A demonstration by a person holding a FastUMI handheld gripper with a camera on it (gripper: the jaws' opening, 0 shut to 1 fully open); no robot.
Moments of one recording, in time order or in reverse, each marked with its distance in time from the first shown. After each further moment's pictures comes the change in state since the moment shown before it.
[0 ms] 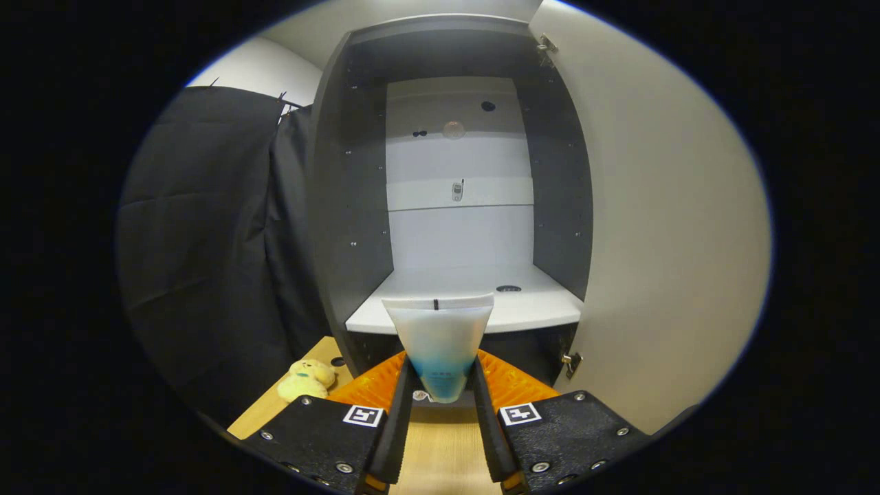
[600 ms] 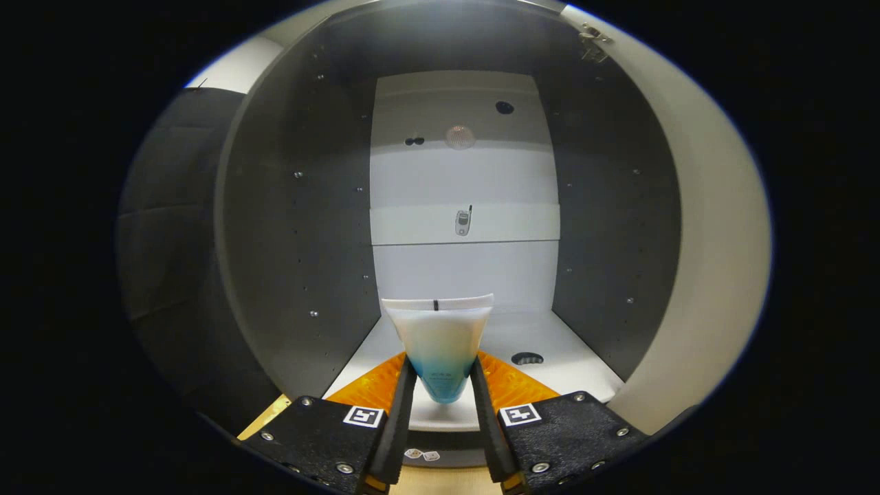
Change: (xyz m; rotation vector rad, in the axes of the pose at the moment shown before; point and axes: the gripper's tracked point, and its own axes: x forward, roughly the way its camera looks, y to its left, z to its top) arm 0.125 0.002 0.067 -0.038 -0.010 -0.018
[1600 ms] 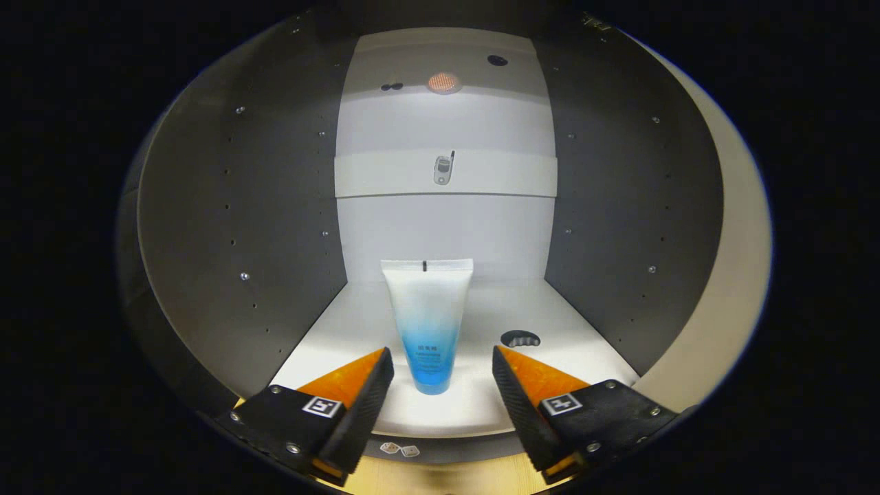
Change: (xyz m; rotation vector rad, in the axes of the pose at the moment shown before) arm 0.026 -0.024 -0.040 0.004 0.128 -0.064
